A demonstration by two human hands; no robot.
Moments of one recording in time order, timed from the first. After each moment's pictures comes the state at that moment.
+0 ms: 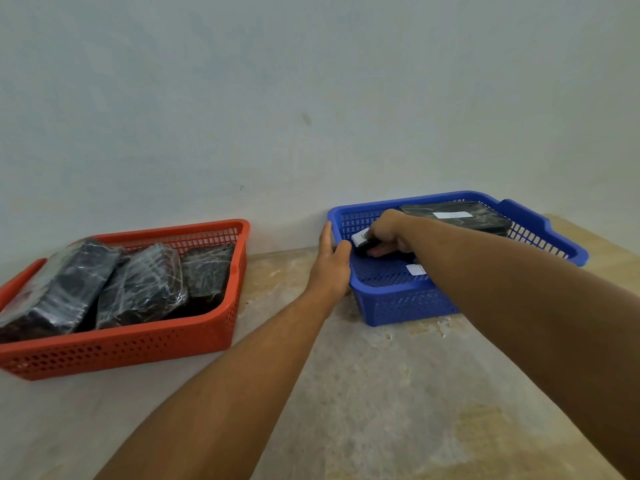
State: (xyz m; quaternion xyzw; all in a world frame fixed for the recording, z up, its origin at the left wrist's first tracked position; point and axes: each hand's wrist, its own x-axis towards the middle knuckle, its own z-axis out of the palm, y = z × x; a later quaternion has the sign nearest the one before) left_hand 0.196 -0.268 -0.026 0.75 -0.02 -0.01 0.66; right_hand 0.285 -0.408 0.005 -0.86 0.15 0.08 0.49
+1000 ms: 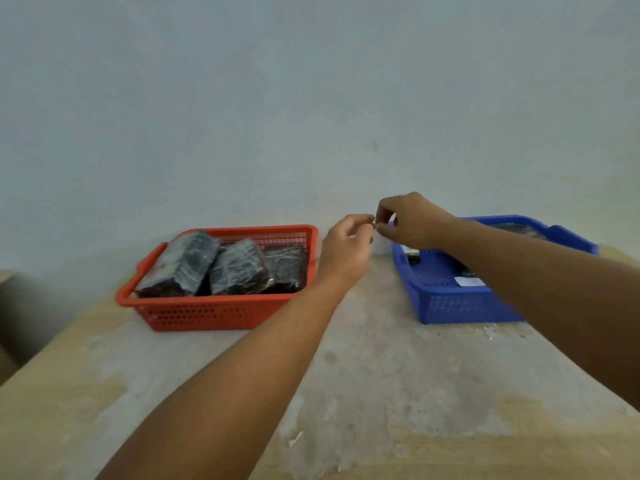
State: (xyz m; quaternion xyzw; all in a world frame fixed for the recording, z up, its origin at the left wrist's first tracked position) left_hand 0.128 -0.182 0.046 0.75 -0.09 0.15 0.63; right_hand 0.182 -0.339 0.090 -0.95 -0.23 -0.15 0.16
